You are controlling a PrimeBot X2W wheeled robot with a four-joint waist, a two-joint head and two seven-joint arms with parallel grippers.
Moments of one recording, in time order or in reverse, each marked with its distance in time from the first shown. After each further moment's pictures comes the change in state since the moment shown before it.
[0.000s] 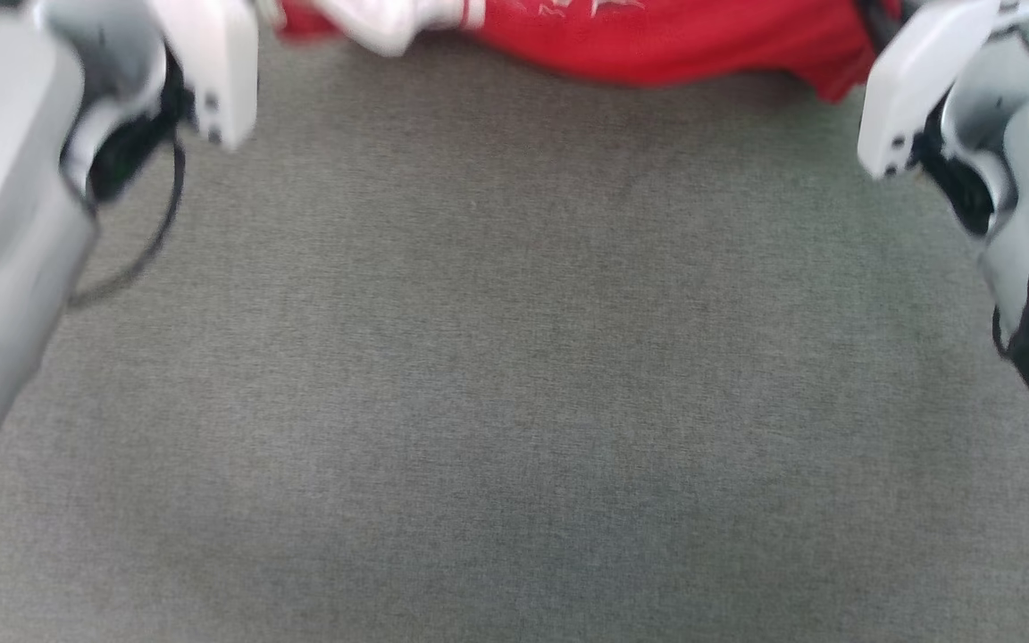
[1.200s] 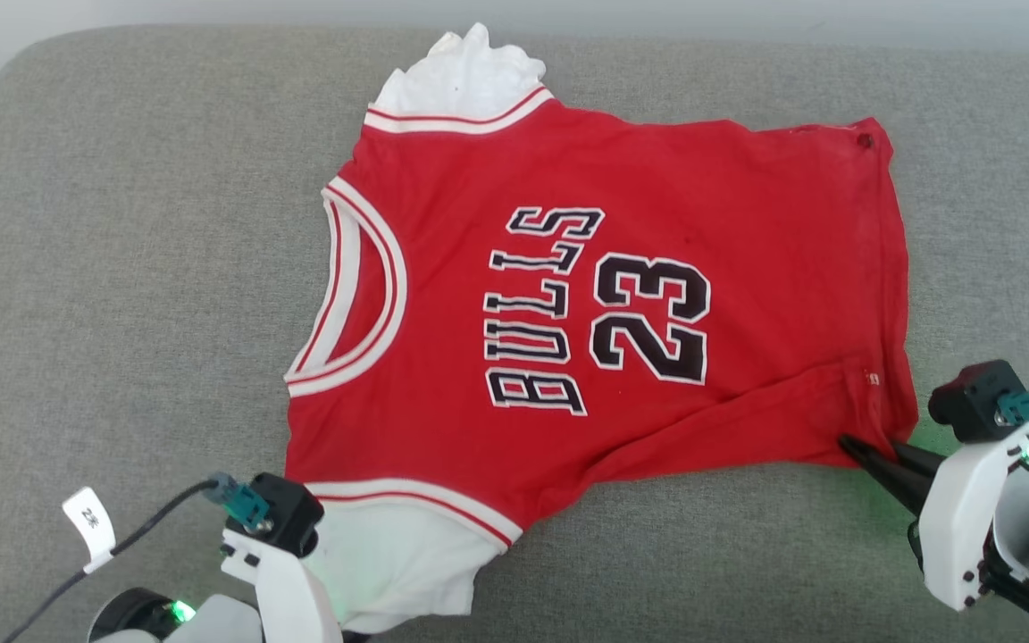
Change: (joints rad) left arm 0.910 0.421 -0.171 -0.999 -0.395 0.523 0.356; right arm 0.814 -0.493 0.229 -0.792 0.391 -0.001 0.136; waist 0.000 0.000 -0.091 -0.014
